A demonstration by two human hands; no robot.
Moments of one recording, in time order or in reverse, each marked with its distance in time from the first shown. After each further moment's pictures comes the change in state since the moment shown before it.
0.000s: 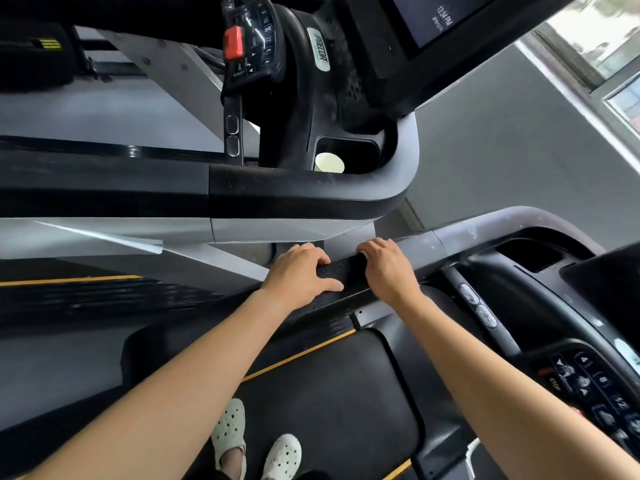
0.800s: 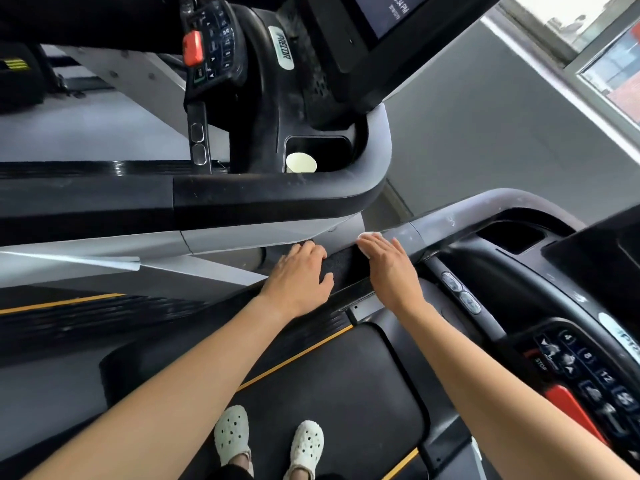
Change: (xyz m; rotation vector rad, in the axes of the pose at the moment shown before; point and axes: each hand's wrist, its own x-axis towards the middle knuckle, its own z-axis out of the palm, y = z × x) left_hand 0.014 0.033 0.024 0.210 -0.004 0.159; right_hand -0.026 0.037 -0.017 -0.030 0.043 -0.037
